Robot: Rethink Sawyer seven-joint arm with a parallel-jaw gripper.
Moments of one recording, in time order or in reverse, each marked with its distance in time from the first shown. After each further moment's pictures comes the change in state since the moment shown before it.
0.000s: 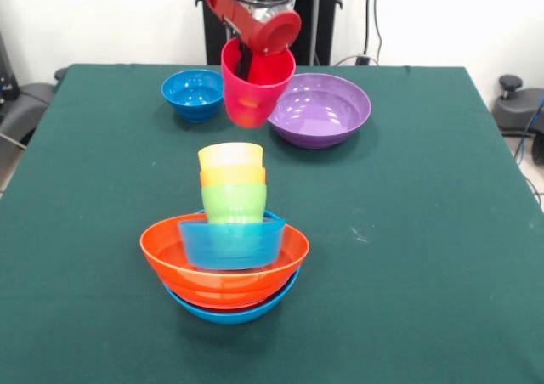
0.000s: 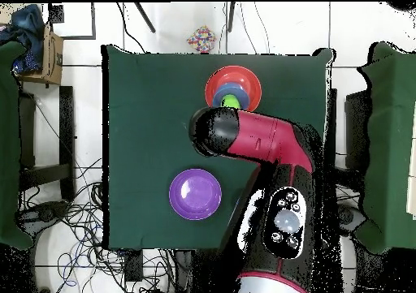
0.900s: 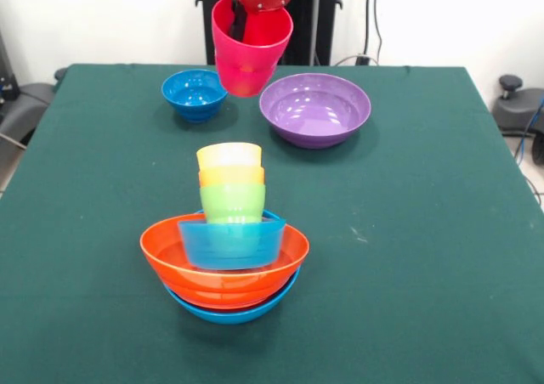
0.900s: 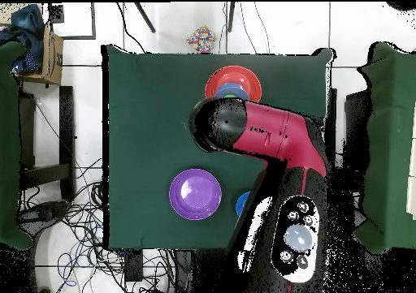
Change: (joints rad) arm -0.010 -0.064 0.000 -0.033 0.000 0.074 0.000
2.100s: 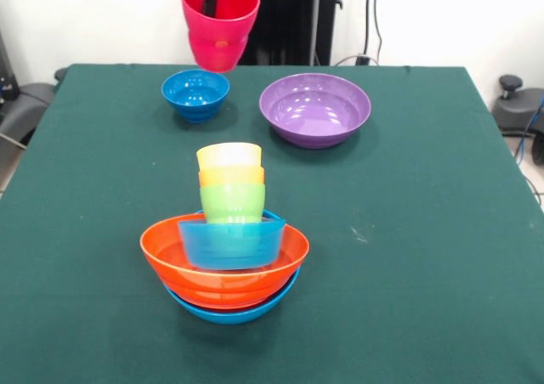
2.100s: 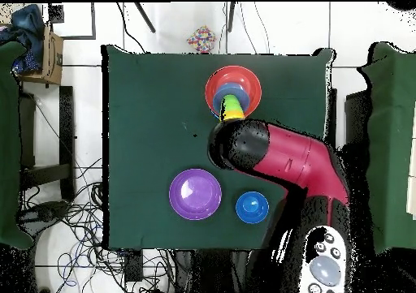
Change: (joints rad) arm -0.069 -0.079 0.011 0.133 0.000 -0.064 0.000
